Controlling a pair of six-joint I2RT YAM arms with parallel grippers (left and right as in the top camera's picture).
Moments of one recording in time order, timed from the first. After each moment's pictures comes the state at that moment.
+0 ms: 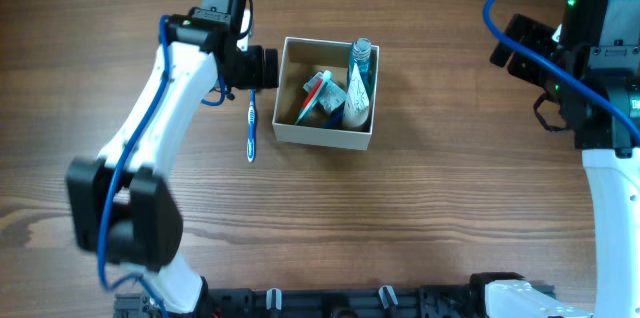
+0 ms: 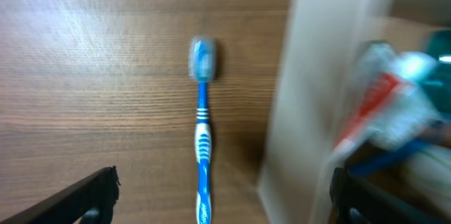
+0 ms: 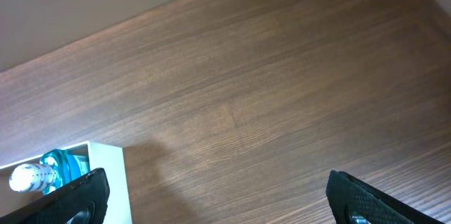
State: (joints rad) left arm -0.22 1.88 1.55 -0.98 0.03 -0.26; right arm 0.03 1.34 1.63 -1.11 0.24 0.37
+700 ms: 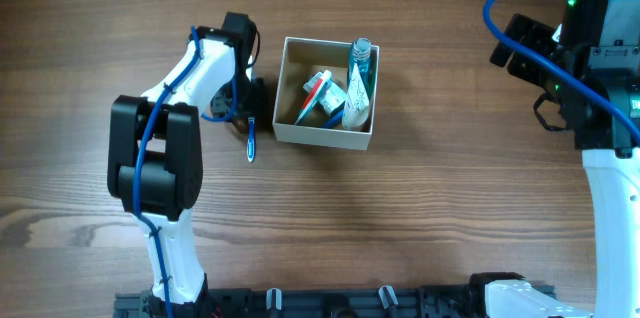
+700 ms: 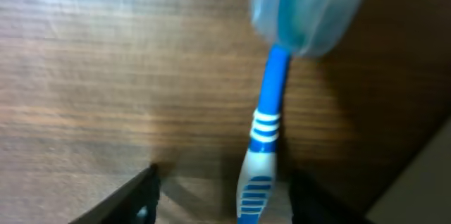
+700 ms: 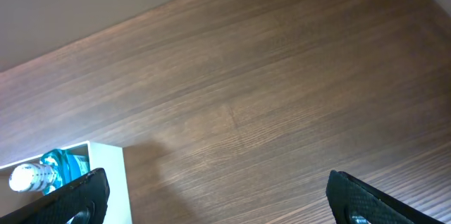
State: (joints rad) left arm -0.20 2.13 1.51 -1.00 0.01 -0.28; right arm 0.03 1.34 1.63 -1.11 0.24 0.37
